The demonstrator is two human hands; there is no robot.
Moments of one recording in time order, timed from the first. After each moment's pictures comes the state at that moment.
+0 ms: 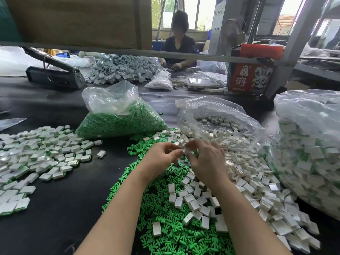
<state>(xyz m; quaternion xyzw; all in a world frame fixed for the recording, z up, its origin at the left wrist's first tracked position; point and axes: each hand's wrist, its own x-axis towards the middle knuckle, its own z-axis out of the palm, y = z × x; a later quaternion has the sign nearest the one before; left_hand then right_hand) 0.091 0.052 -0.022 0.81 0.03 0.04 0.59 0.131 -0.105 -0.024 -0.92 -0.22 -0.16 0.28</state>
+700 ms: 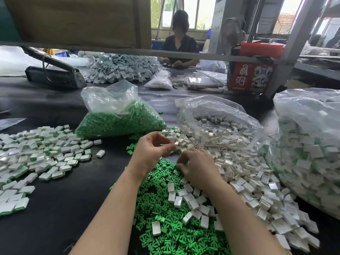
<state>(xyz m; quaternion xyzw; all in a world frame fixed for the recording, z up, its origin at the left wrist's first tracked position) 0.089 0.065 -0.022 0.69 0.01 0.16 0.71 0.125 -0.097 -0.029 -0.94 -0.27 -0.05 0.19</state>
